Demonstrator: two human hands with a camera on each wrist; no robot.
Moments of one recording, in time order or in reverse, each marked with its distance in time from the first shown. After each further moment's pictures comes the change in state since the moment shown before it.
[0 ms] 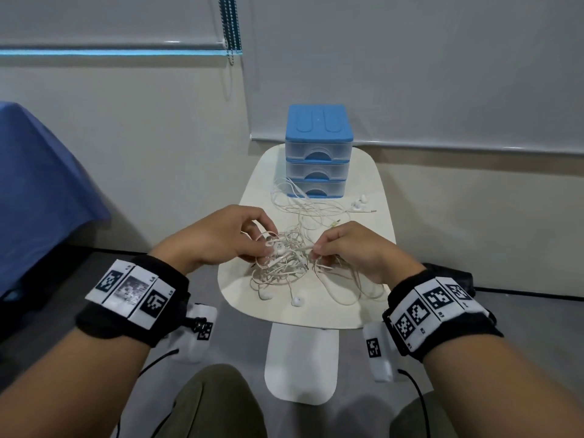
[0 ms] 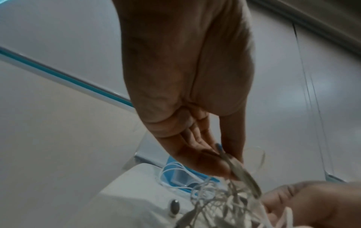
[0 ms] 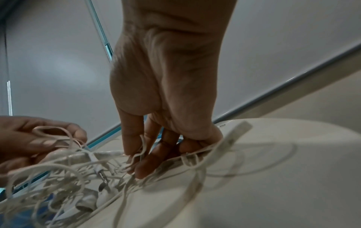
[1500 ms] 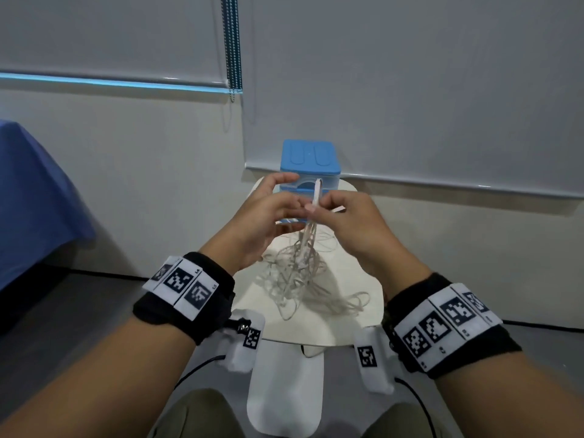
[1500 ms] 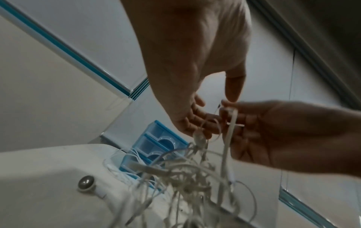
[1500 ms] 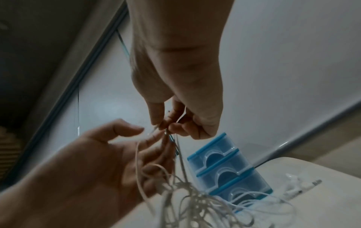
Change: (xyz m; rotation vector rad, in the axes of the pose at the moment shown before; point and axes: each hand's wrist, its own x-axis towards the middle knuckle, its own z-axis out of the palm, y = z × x) left_hand 0.011 0.073 0.029 -0.748 0.174 0.265; right_hand -0.044 -0.082 0.001 -0.042 0.420 -0.444
